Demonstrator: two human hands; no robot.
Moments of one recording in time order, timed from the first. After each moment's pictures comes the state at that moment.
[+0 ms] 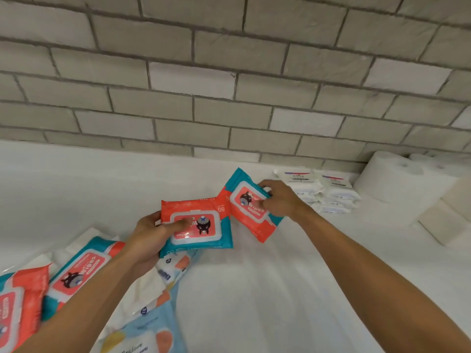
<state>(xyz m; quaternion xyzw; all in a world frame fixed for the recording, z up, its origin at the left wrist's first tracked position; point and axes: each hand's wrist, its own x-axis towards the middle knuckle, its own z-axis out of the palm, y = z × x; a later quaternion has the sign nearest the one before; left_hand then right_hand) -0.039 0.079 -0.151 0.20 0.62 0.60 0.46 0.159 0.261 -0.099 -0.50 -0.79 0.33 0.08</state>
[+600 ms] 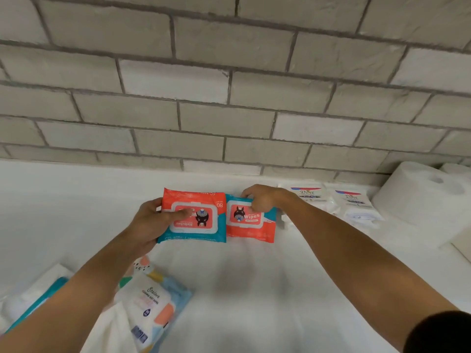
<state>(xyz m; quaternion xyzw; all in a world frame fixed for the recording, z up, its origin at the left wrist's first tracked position) -0.085 0.196 -0.154 0.23 0.66 0.56 0.44 0.092 0.393 -0.134 -0.42 -0.86 0.23 -0.17</state>
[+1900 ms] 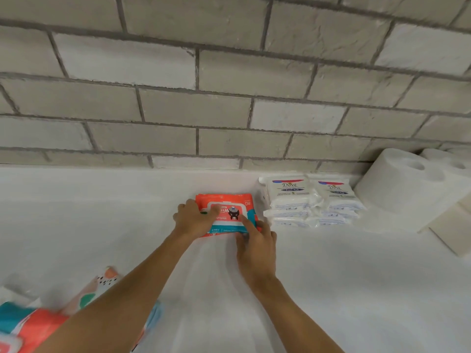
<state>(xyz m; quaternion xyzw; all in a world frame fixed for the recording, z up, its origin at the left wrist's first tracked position) -0.019 0.307 -0.222 0.37 0.83 0.31 0.29 0.143 0.298 -0.244 -0.58 -0.74 0.22 0.25</state>
